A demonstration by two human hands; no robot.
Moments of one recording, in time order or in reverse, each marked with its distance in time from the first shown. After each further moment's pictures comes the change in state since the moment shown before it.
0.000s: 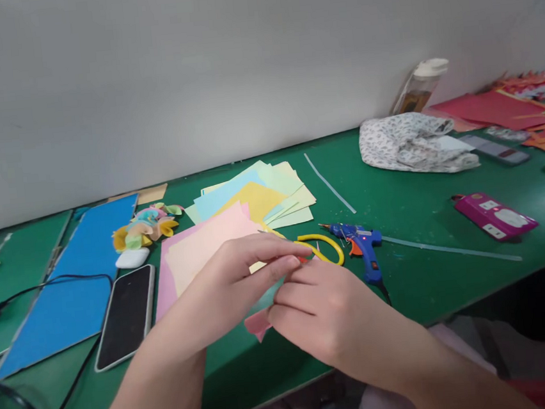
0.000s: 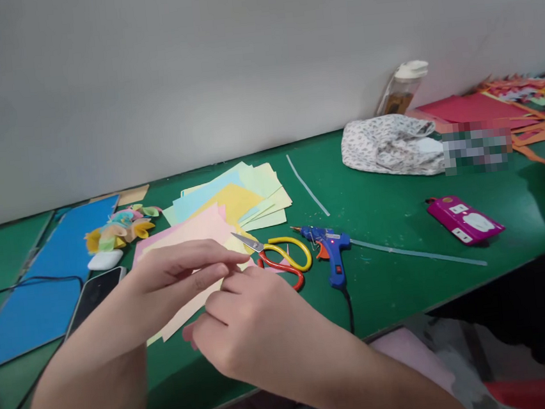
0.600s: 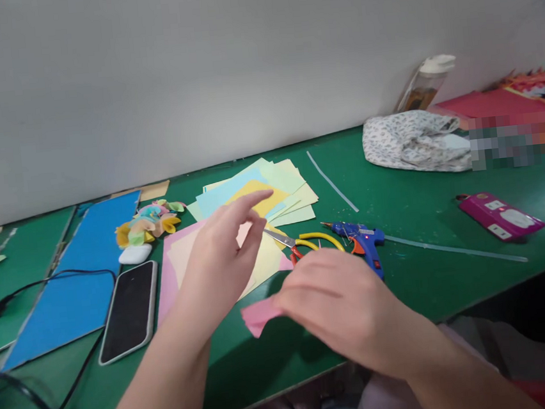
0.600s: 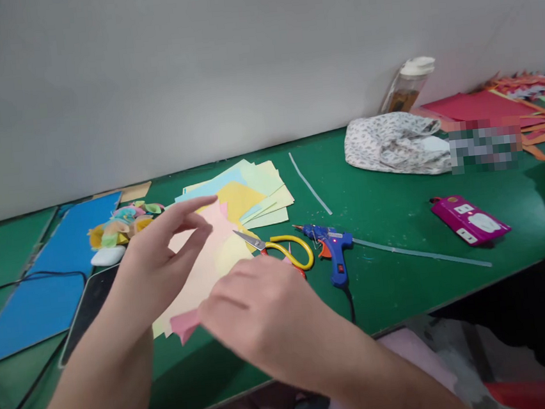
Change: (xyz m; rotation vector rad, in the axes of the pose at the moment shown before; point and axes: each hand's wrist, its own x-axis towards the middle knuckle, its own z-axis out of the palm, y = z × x) left_hand 0.008 -0.009 0.000 0.355 0.433 -0.007; right_hand 0.000 0.005 -0.010 0.099 0.121 0.074
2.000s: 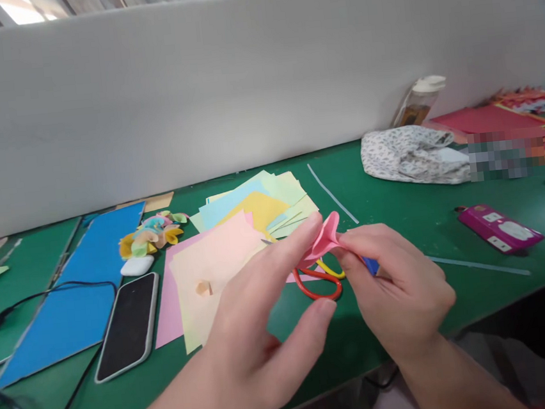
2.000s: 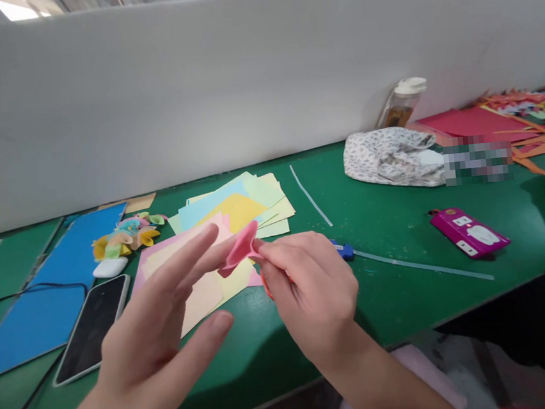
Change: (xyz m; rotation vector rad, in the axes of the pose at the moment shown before) left_hand -0.035 0.032 0.006 -0.456 -0.083 0.354; right_hand -0.003 0.013 -0.005 -0.165 0.620 0.272
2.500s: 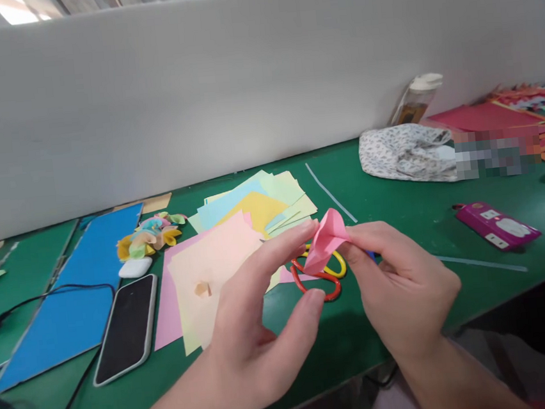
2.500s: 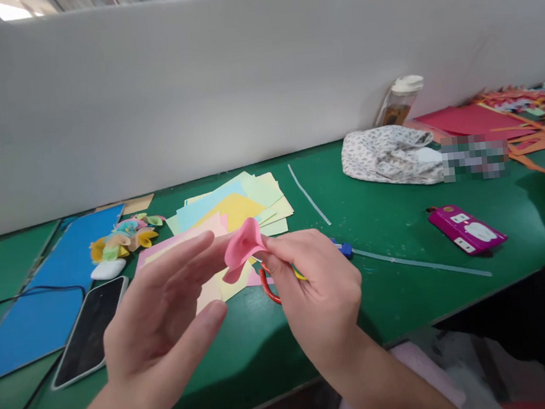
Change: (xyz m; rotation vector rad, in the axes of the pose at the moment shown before) left_hand -0.003 -0.006 0.009 -0.152 0.101 -0.053; right_hand -0.001 -0.003 -0.002 0.025 0.020 0.153
